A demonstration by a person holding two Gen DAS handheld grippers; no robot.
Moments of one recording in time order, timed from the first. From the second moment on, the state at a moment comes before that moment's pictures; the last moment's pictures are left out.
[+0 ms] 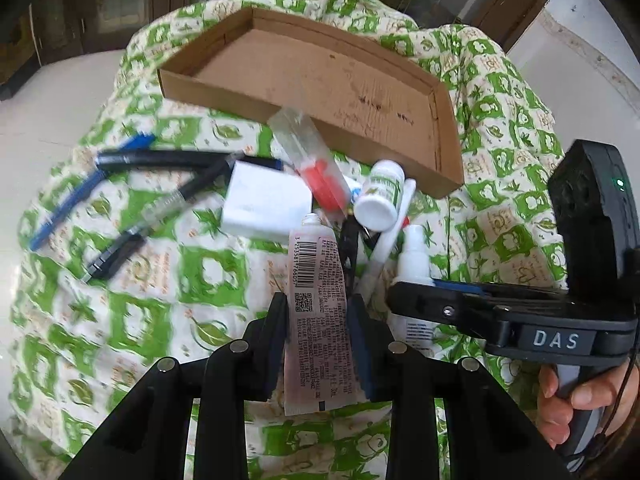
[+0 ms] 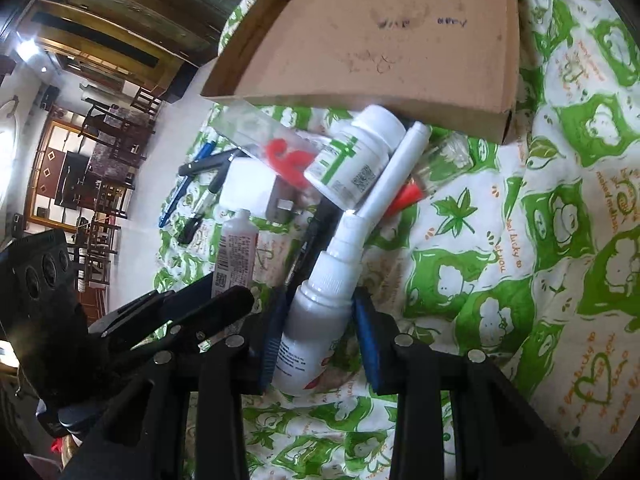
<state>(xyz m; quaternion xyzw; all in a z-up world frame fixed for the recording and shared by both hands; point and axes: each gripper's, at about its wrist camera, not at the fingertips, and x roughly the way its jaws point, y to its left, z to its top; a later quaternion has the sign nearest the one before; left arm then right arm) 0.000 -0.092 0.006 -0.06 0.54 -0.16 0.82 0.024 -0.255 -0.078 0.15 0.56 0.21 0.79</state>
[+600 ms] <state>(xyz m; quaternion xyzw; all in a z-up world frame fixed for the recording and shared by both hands) 0.040 -0.100 0.055 0.02 0.48 -0.11 0.87 0.040 -0.285 -0.021 0.12 0.46 0.17 0.86</state>
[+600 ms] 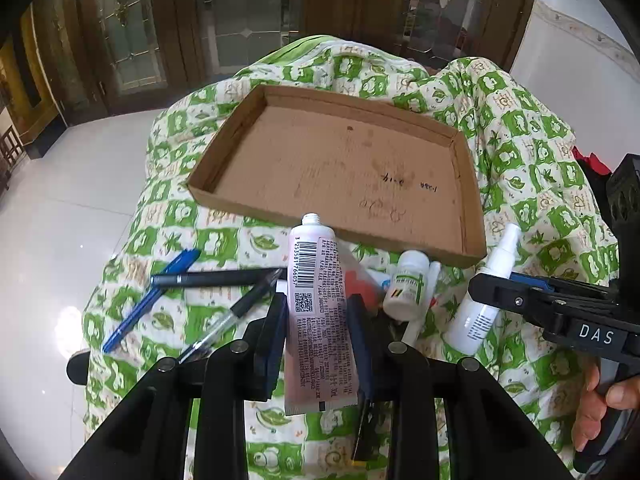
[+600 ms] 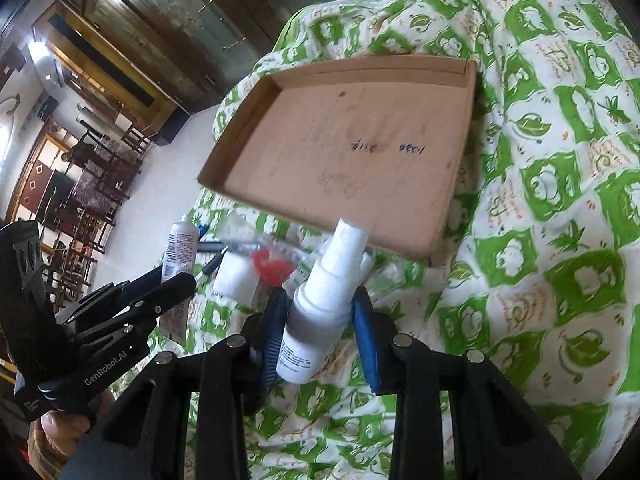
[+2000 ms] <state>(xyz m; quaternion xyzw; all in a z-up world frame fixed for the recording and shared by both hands) 0.079 -0.120 0.055 0.04 0.47 -0.13 0.87 0.065 -0.306 0.001 0.13 0.44 0.16 0.88</state>
